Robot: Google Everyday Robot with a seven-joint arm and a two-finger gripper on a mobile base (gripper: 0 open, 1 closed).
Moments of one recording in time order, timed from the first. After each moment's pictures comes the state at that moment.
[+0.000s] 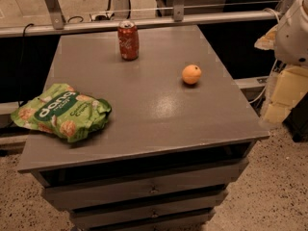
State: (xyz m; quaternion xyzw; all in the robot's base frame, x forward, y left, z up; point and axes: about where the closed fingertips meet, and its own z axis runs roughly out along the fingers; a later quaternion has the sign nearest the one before) arm 0.438 -0.217 0.977 -0.60 0.78 -0.03 0.16
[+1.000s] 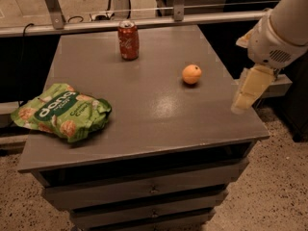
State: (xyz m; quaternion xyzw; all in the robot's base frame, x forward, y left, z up) arm 0.510 -0.210 0.940 -0.59 0.78 -0.03 0.21
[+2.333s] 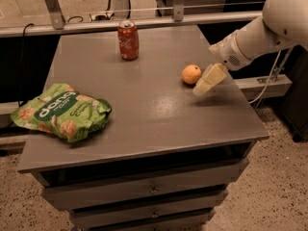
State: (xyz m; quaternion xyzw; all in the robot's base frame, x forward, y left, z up) arm 0.650 -0.174 0.859 -0.52 0.78 0.10 0.33
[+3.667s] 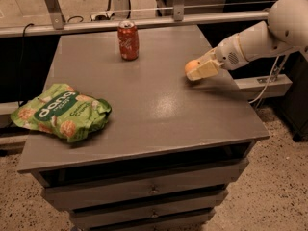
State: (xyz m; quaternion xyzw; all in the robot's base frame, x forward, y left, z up) arm 0.665 -0.155 0.857 -0.47 0.77 0.23 0.35
